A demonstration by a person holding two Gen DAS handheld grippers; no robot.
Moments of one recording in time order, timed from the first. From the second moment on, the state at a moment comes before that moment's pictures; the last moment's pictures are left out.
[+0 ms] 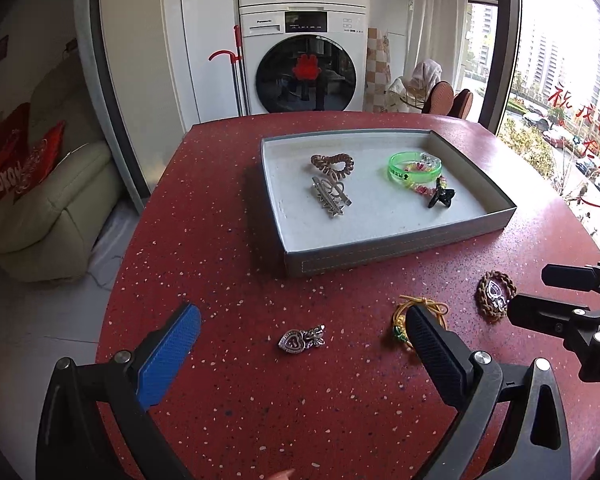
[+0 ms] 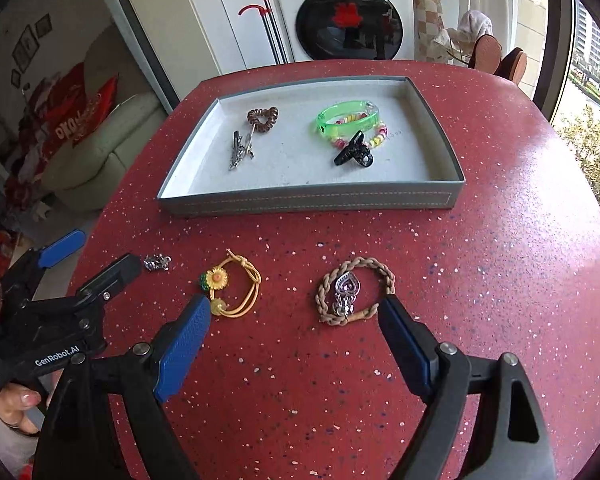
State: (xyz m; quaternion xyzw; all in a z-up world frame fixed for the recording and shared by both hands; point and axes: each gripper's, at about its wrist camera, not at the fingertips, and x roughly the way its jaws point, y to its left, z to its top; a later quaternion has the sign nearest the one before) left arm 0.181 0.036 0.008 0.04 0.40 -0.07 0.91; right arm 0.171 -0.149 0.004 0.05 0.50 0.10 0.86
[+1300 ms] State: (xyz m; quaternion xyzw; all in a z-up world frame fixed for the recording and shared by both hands) left arm 0.199 0.039 -0.032 0.07 0.45 -0.07 0.89; right arm 0.184 -0.156 -0.029 0.01 0.51 0.05 0.86
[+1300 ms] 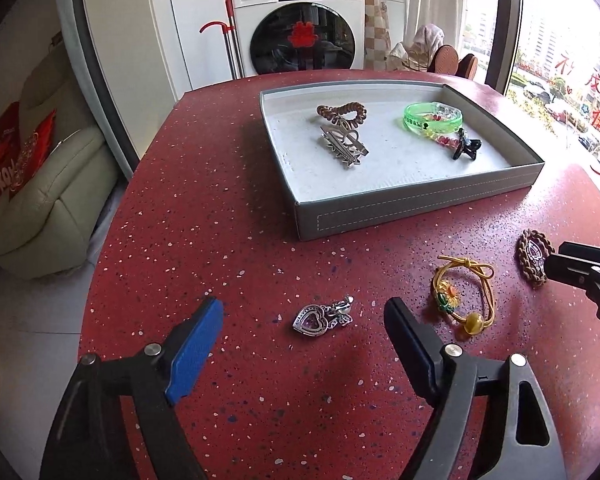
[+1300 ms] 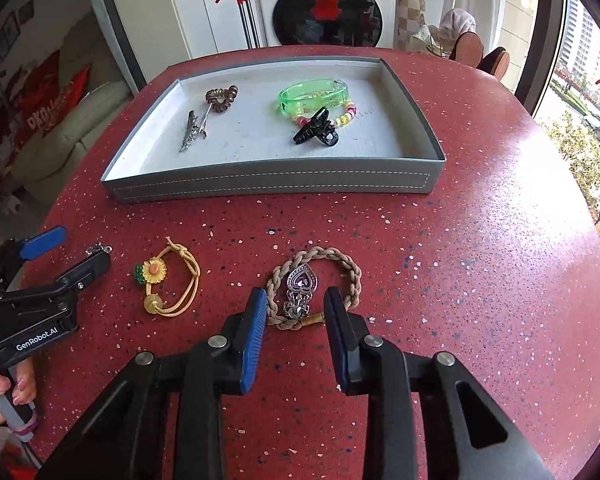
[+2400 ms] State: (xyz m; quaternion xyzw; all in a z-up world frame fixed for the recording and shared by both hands) left arm 0.186 0.055 -0.011 0.00 0.44 -0.14 0.89; right arm 0.170 -0.185 0.011 0.08 0.47 0.08 0.88
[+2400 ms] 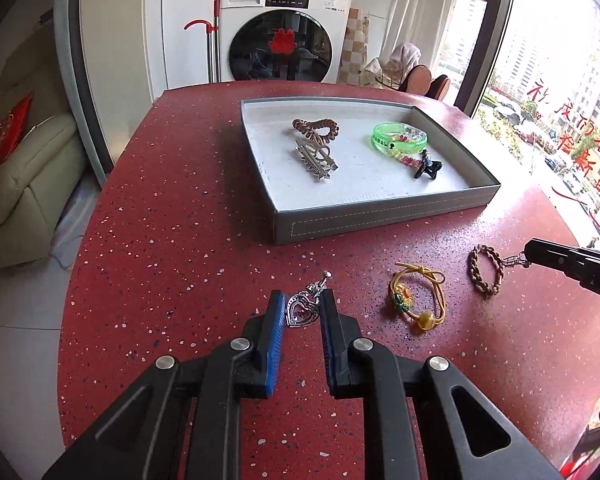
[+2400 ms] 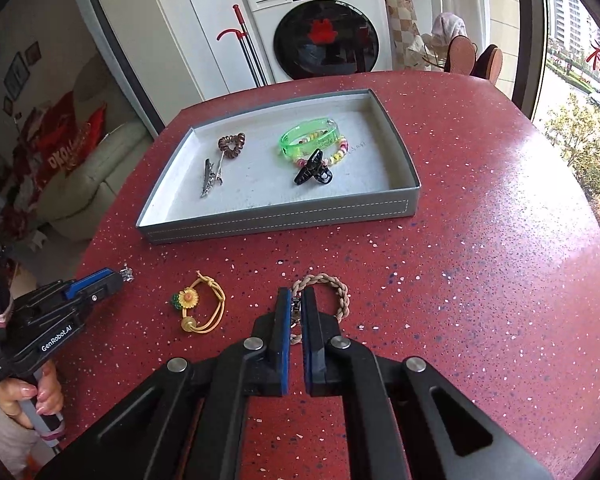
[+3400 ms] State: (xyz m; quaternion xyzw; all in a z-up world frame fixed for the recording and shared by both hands) left arm 0.294 -0.010 0.015 0.01 0.43 -0.14 0.89; right arm 0.304 -0.207 0.019 0.11 0.46 0.07 0.88
